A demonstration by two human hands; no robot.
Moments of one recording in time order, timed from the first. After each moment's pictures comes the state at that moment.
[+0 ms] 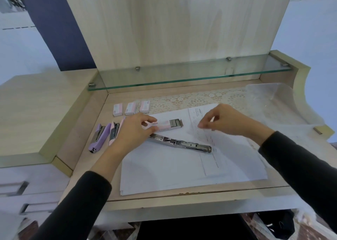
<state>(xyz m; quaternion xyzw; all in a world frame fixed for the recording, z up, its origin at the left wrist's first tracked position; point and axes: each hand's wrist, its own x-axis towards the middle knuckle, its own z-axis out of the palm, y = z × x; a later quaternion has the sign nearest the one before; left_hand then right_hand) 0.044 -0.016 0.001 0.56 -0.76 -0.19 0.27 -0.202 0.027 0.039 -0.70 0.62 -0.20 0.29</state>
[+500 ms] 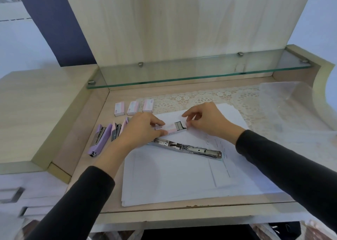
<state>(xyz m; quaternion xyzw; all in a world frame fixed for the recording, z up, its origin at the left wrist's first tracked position) 0.038 -0.036 0.007 0.56 -0.80 -0.17 0.15 -0.161 -0.023 0.005 -0.71 0.59 -0.29 0.25</state>
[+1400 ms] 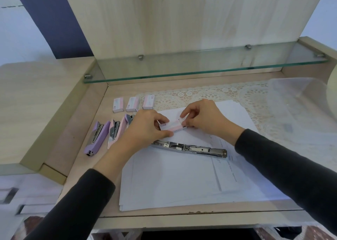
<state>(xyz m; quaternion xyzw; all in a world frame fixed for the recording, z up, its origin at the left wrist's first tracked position) 0.027 -0.031 0.006 0.55 -0.79 -0.20 0.20 -0.149 -0.035 0.001 -0.66 0.60 -0.30 0.34</state>
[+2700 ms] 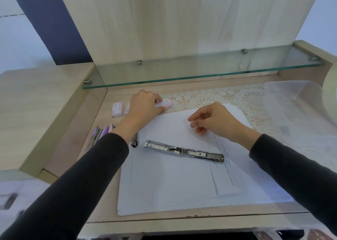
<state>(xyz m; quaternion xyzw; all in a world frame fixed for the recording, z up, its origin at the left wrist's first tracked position) 0.019 -0.113 0.000 0.57 -0.80 0.01 0.15 -0.172 -0.017 0.015 -0.60 0.61 -0.32 0.41</state>
